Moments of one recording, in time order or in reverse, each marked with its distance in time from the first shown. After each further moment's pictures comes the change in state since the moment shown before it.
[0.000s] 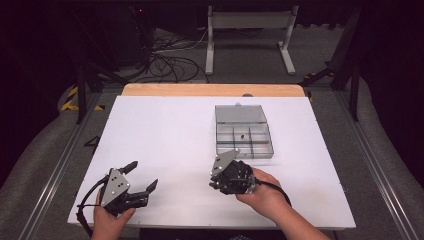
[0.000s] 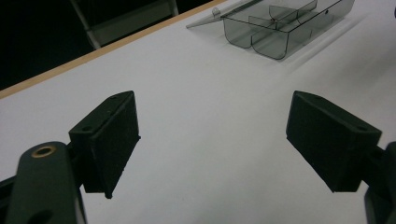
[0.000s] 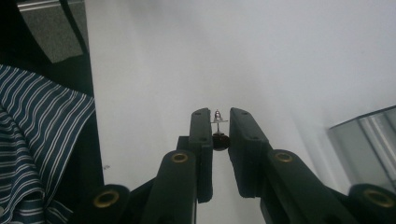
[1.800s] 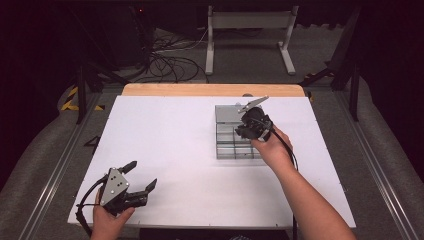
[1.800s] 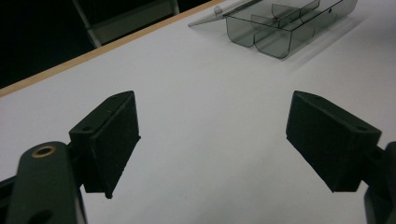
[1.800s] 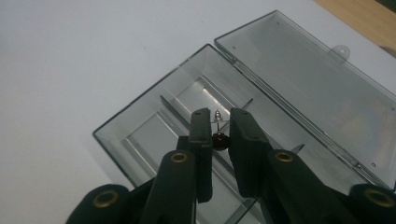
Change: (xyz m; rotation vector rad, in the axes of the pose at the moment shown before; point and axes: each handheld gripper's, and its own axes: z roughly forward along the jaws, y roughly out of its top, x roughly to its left) left arm 0.002 -0.001 0.000 0.006 0.000 -0.011; right arm -0.147 -0.021 -0.009 -0.010 -0.272 0.397
